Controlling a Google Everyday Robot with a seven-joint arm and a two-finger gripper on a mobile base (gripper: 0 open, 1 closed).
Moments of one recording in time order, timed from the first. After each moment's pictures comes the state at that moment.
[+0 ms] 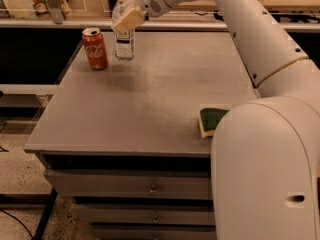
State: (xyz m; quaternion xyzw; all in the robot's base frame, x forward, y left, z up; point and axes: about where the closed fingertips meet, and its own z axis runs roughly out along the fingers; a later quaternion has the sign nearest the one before) arm 0.753 0.088 0.983 -0.61 0.61 0.21 0.46
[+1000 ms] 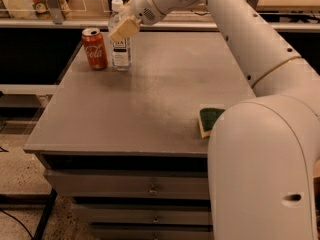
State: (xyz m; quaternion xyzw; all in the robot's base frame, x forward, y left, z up) arm 0.747 0.104 0.958 -0.62 0.62 0.21 0.43
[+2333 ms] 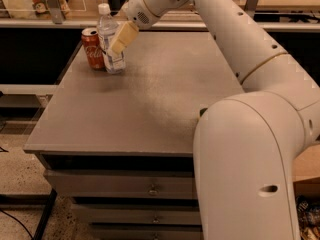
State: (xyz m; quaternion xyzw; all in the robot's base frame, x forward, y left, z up) arm 0.754 0.110 0.935 -0.63 0.64 0.20 0.39
